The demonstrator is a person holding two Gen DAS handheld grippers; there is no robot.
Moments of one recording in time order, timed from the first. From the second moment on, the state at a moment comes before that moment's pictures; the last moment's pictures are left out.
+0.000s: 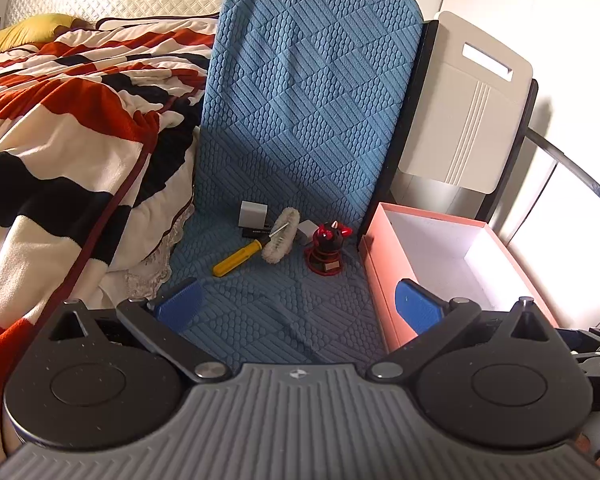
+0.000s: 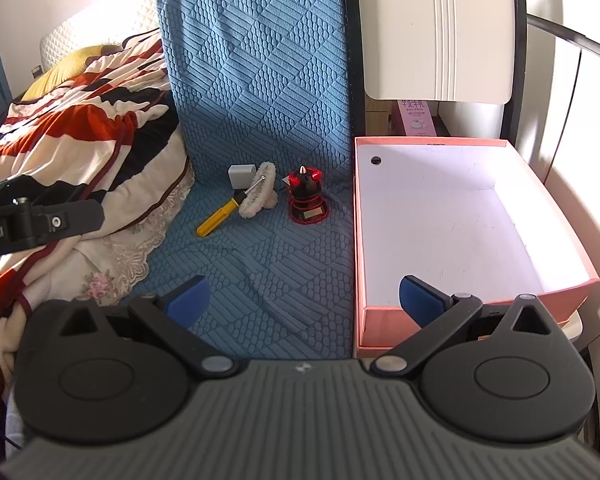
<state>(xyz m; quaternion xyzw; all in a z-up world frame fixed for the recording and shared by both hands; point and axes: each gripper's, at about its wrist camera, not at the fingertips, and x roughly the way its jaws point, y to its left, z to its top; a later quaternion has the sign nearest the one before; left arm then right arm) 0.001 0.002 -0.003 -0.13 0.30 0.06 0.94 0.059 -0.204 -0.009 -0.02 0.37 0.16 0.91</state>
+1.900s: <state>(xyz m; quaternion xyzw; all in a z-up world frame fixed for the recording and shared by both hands) 0.012 0.004 -0.020 -0.13 0.31 0.04 0.94 0.058 -0.207 -0.021 0.00 0.39 0.17 0.90</state>
